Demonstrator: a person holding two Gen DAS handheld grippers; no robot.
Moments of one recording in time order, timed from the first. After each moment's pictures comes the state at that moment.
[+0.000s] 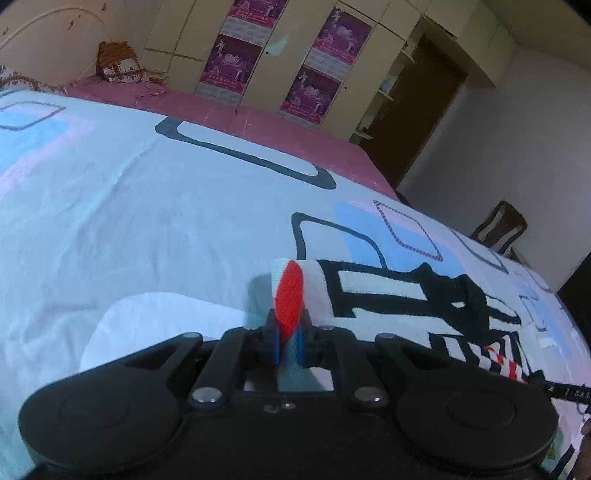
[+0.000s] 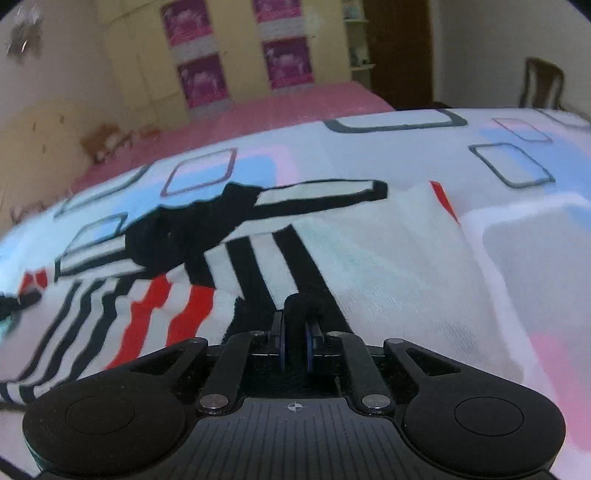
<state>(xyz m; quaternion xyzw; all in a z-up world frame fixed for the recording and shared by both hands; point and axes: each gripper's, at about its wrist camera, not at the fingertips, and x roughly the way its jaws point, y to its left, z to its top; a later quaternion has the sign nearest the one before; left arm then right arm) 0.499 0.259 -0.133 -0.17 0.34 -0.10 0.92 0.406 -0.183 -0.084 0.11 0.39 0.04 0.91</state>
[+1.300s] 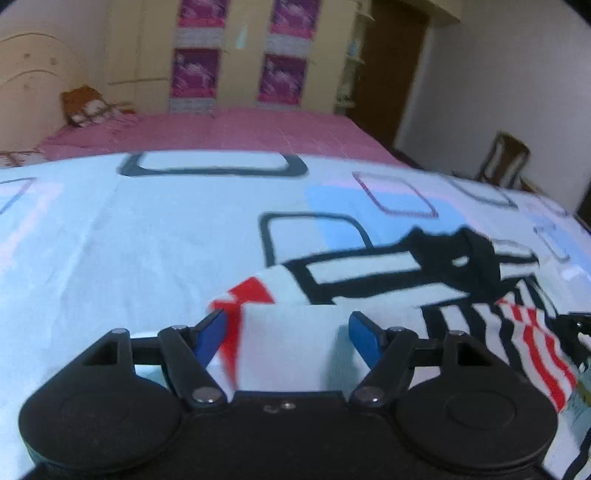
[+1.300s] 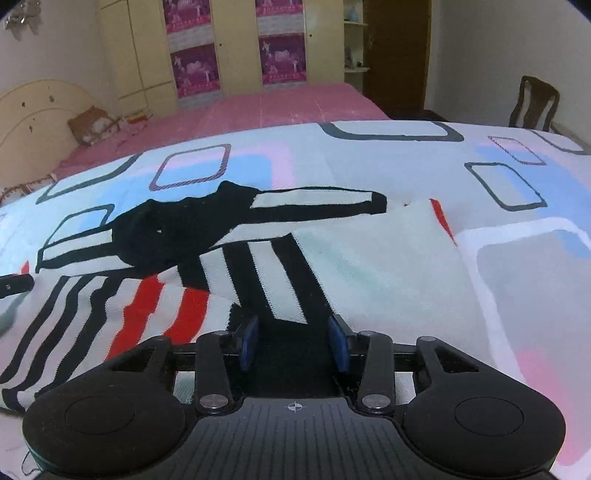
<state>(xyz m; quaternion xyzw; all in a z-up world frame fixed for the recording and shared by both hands) 0.499 0.224 -0.104 -0.05 0.35 -0.10 0.93 0.421 -0.164 -0.076 0.07 0.39 0.02 0.92</state>
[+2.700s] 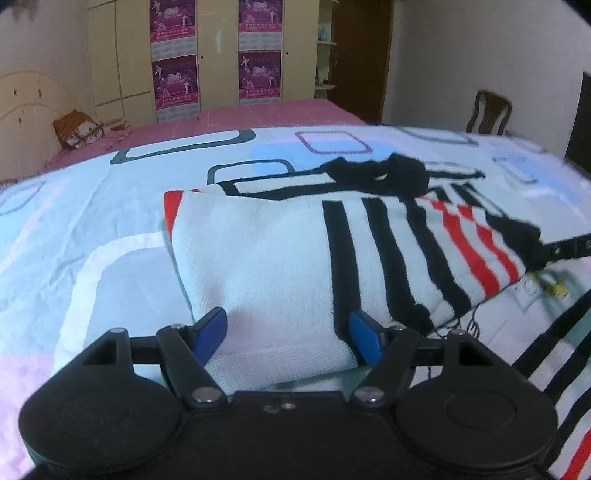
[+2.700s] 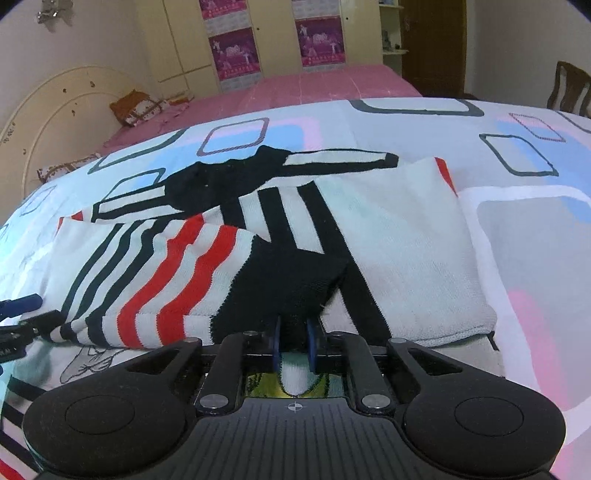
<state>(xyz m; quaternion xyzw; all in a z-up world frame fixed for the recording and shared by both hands) 0.400 0.154 -0.112 0.04 0.36 -0.11 0.92 0.364 -0.180 -0.074 0.08 0.42 0.10 0.90</state>
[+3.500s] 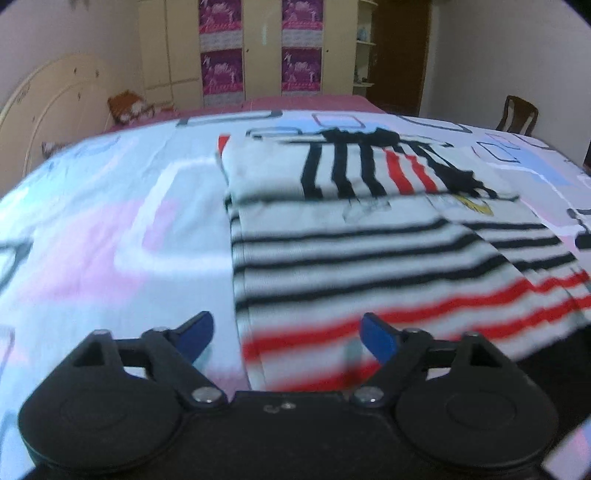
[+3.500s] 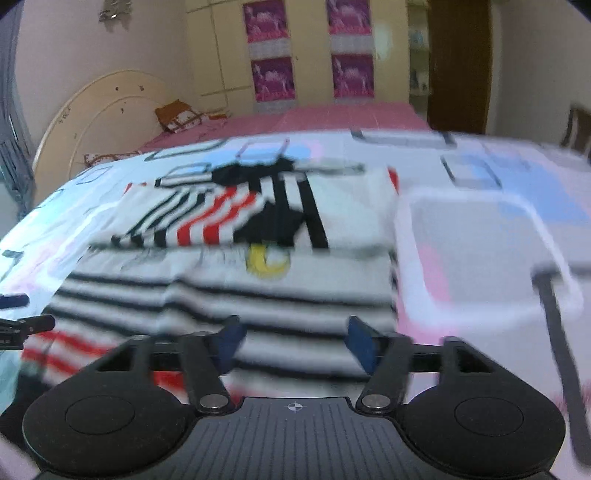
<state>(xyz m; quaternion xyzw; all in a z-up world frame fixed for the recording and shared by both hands) 0.194 0.139 -0.089 0.01 0.38 -0.04 0.93 0.184 -0.264 -0.037 0.06 0.38 0.15 0.91</state>
